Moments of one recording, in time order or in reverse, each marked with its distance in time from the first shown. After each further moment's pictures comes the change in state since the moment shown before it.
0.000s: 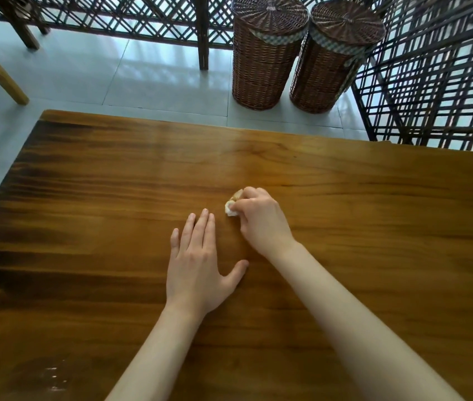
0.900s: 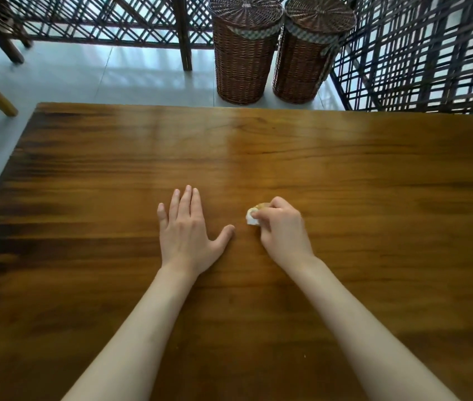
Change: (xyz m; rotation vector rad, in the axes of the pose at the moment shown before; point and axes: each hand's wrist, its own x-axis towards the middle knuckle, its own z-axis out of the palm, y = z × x) left_hand -0.016 -0.003 0.001 0.102 0.059 0.000; right_hand -0.102 0.005 -0.021 0.068 0.087 0.245
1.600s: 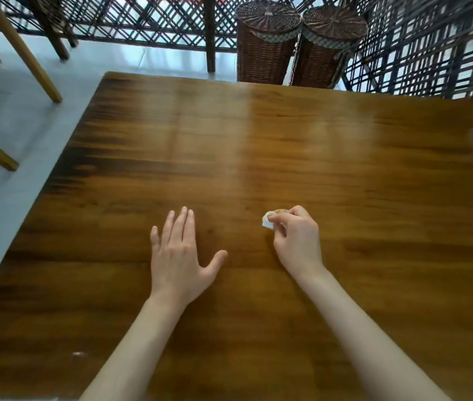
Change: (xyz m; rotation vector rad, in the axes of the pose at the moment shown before) left_hand -0.211 -0.031 -0.044 -0.056 0.023 -0.054; right_hand -0.167 -0.032 -0.017 0.087 0.117 0.057
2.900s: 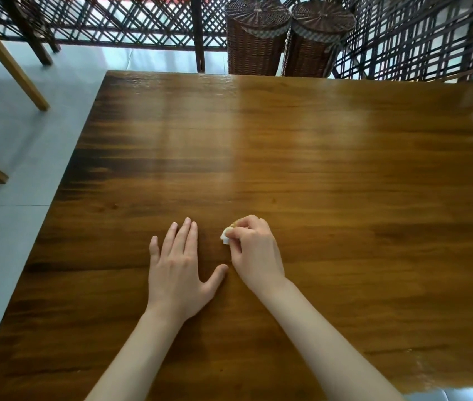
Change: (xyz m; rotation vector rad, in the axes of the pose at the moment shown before) left_hand -0.016 -0.068 0.006 0.048 -0.078 0.095; right_hand -0.043 -0.096 0.070 -0.031 -0.080 -0.070
